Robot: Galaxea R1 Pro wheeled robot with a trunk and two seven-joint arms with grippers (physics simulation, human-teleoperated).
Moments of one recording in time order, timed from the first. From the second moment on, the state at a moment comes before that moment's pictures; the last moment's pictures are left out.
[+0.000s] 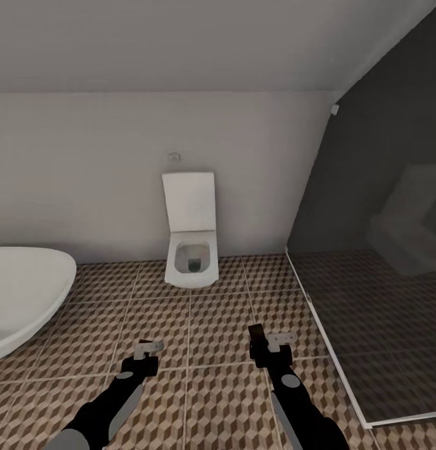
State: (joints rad) left arm -0.51 0.08 -0.38 -0.63 0.39 0.15 0.26; right arm -0.31 0.08 0.24 -1.09 -0.03 0.25 -0.25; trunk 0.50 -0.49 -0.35
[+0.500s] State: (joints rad) left arm -0.51 0.11 -0.38 -0.76 0.39 0.15 0.26; right arm -0.31 0.08 0.25 -1.09 -0.03 0.25 -0.25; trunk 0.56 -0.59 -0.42
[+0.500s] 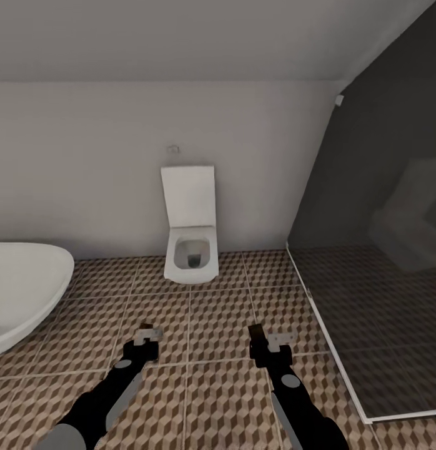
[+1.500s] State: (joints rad) left arm -0.51 0.14 -0.39 -0.85 0.39 0.15 0.26; right arm -0.31 0.08 0.25 -1.31 -0.03 0.28 -0.25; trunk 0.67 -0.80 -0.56
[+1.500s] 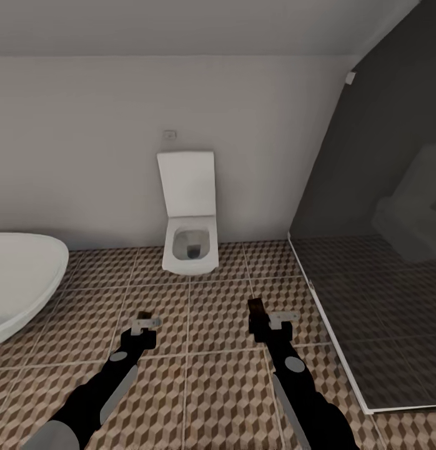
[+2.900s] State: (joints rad) left arm -0.51 0.14 -0.39 -0.86 0.39 0.15 0.26; right arm -0.31 0.07 0.25 -1.32 -0.03 0.30 -0.25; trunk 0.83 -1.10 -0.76
